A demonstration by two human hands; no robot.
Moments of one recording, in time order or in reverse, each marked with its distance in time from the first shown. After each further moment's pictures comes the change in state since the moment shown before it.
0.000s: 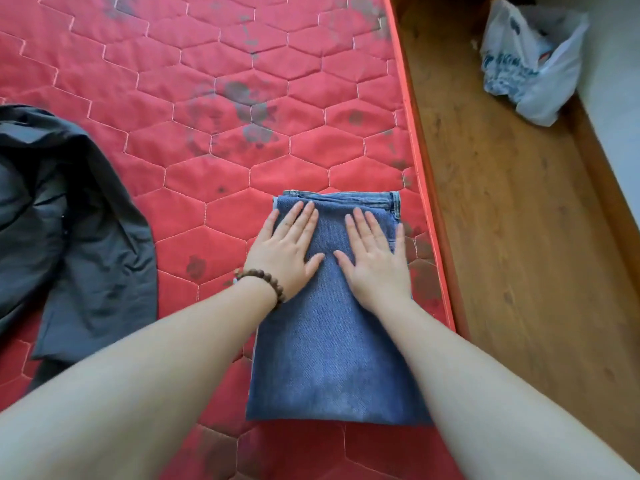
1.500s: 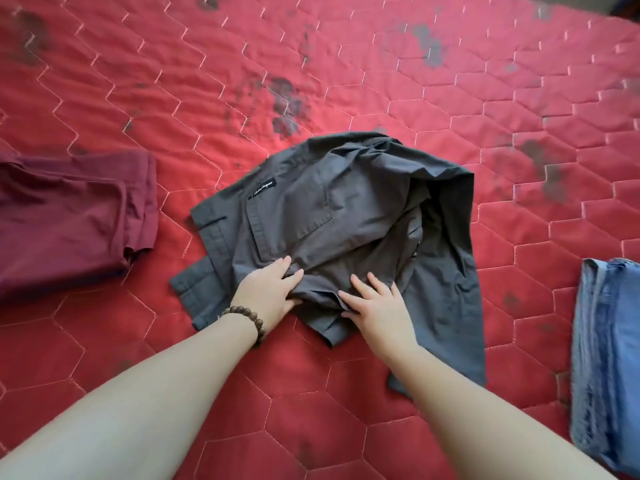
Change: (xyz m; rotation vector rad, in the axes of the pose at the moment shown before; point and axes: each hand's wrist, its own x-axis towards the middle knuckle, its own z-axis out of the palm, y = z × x) left_hand -0.308 -0.478 0.063 -0.243 -0.029 -0.191; right_hand -0.016 -0.521 -0.003 0.136 0.009 -0.466
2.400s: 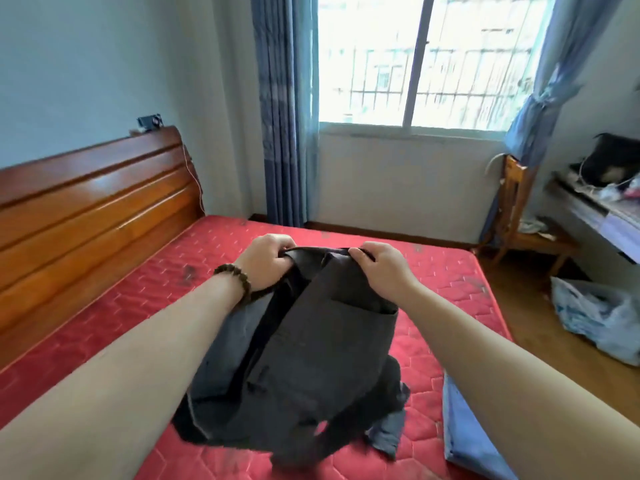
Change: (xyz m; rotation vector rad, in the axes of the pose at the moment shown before) left_hand -0.321 0.225 -0.529 -0.367 0.571 0.070; right_hand -0.268 -0.138 -0.570 0.610 0.505 -0.023
